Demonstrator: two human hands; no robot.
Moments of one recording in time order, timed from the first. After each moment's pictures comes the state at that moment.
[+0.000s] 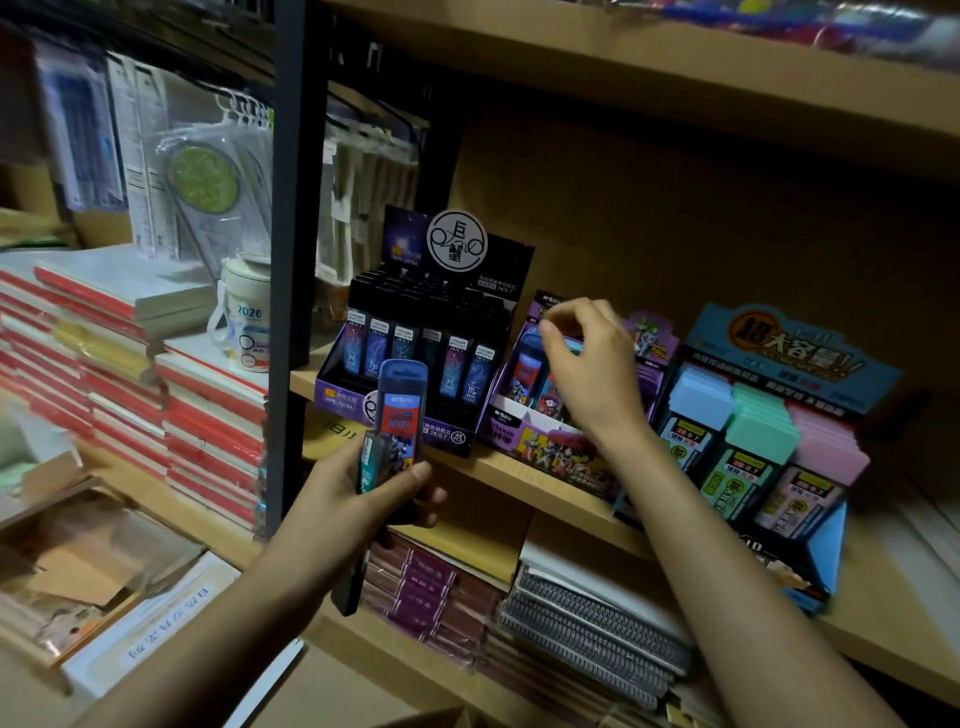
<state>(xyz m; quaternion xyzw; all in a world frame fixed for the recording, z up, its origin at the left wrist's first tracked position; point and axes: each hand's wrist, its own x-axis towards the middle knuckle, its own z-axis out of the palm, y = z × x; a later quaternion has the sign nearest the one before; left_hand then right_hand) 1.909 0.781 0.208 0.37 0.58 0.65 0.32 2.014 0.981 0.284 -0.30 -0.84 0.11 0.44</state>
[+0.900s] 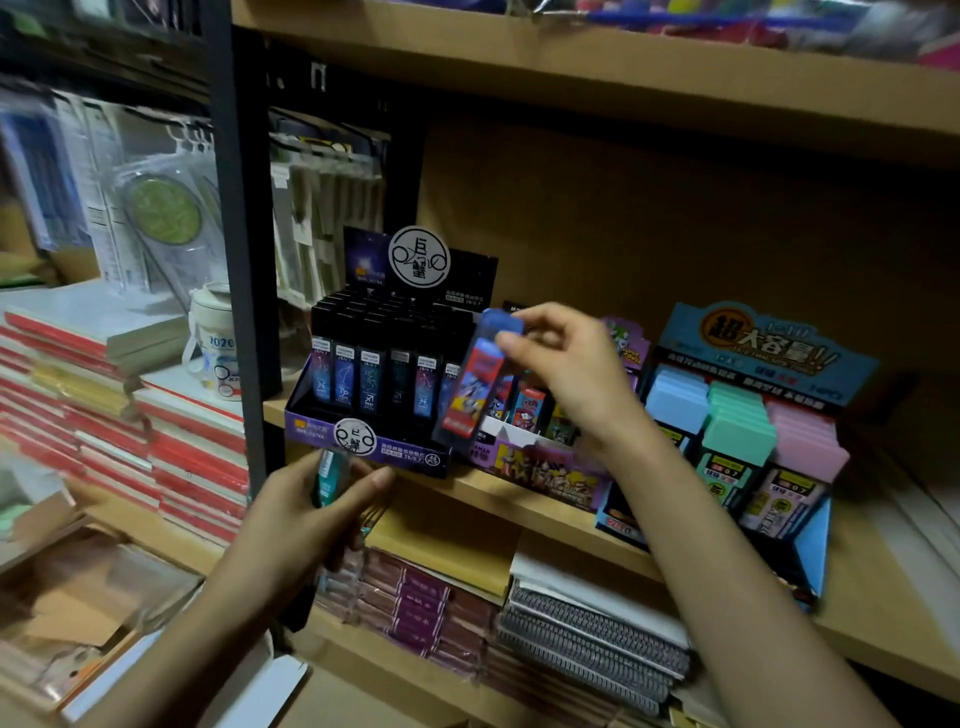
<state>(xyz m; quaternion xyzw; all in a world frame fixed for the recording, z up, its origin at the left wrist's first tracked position) 1.891 0.797 0.210 0.39 0.64 0.62 0.22 2.028 0.961 0.315 -0.22 -0.78 0.44 0.39</state>
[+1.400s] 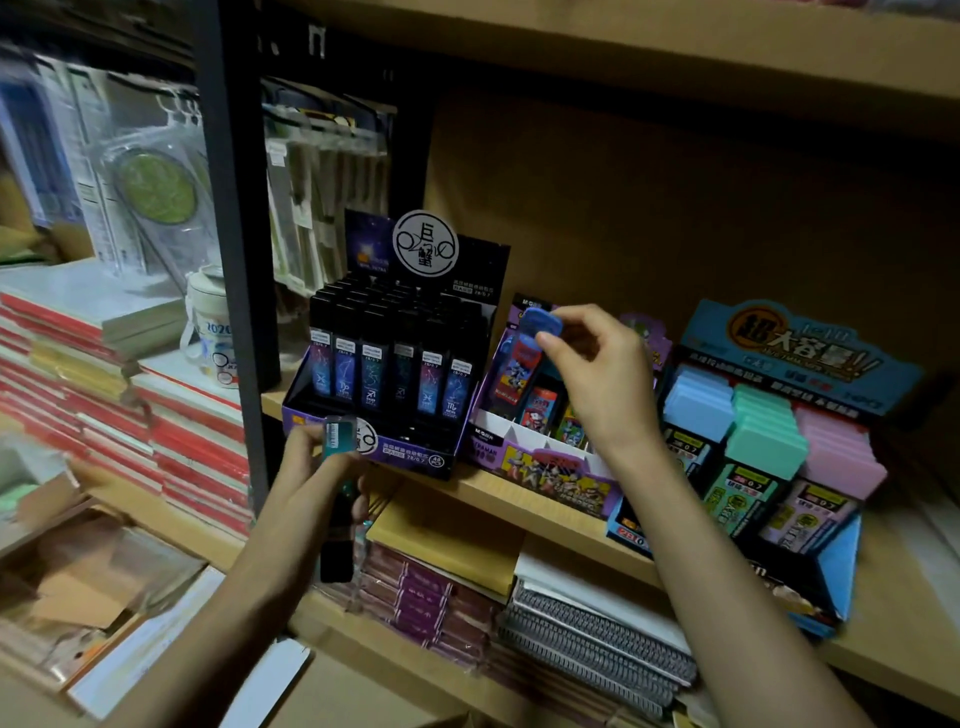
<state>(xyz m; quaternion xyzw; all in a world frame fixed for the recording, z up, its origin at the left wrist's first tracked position) 1.880 0.819 0.197 0.33 0.57 0.71 0.27 2.025 0.997 0.290 -0.28 -0.80 0.22 0.49</state>
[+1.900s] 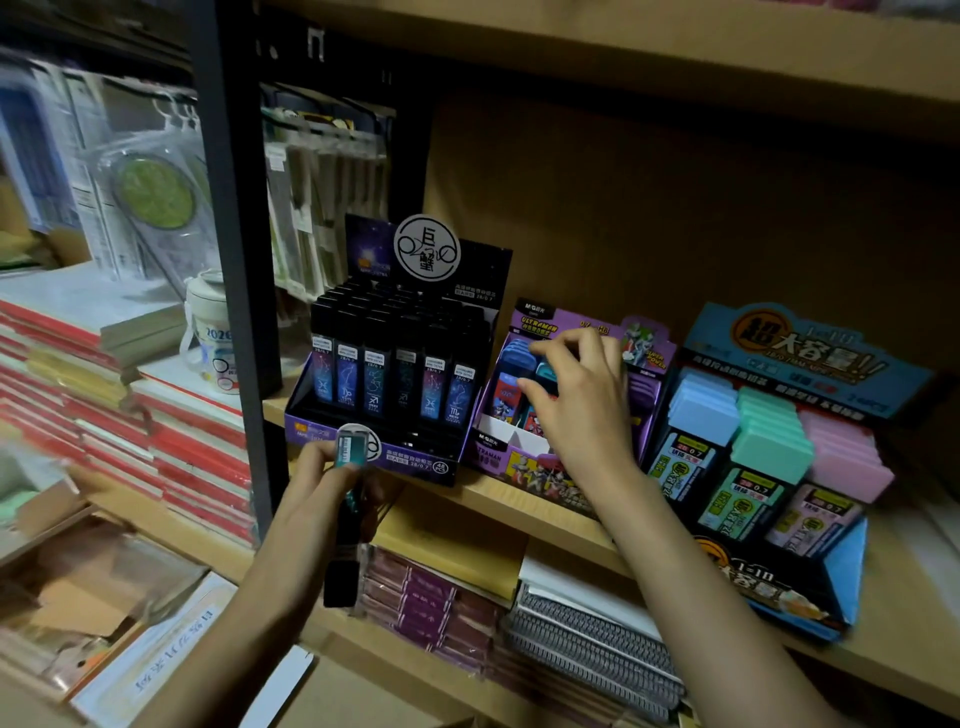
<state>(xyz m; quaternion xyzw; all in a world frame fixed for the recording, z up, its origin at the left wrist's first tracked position) 1.884 0.818 0.194 0.32 0.58 0.70 0.27 2.014 1.004 0.260 -0.34 -0.86 -0.06 0.38</state>
